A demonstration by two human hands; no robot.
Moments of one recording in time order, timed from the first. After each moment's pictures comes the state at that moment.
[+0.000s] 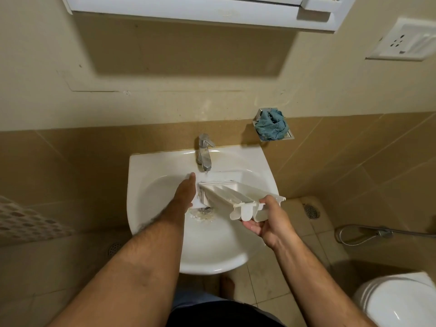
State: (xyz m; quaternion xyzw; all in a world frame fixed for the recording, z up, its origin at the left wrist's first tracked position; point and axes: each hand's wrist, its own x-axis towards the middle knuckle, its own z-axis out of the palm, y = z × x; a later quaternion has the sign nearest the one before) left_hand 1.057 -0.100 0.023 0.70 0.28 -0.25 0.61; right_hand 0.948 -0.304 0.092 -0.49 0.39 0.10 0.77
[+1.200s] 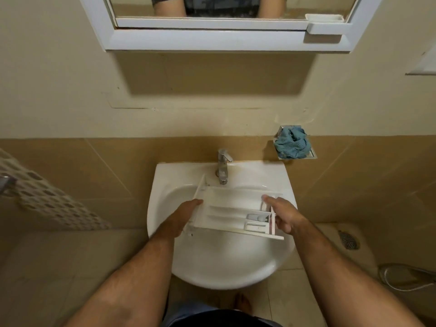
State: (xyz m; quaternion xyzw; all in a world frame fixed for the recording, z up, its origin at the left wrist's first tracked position) left_hand 1.014 -0.066 0.042 0.67 0.31 -0.25 0.63; right_hand 1.042 -0.357 0.050 -0.68 0.27 0.26 0.63
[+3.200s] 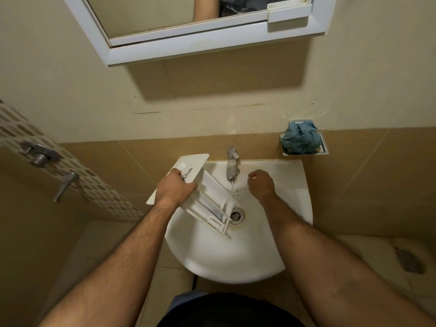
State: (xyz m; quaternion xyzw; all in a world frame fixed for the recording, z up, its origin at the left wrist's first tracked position) left_hand 1.005 -0.080 0.144 0.93 0.28 0.01 0.24; right_hand 1.096 -0.289 0.056 -0.87 0.09 0.14 0.46
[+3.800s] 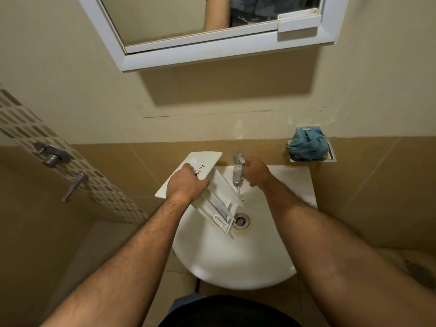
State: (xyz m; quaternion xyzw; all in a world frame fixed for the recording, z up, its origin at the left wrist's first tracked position) left_hand 1.018 -0.092 0.158 0.94 0.27 0.02 0.20; right_hand 1.133 -0.264 0.095 -0.88 -0.05 0.17 0.44
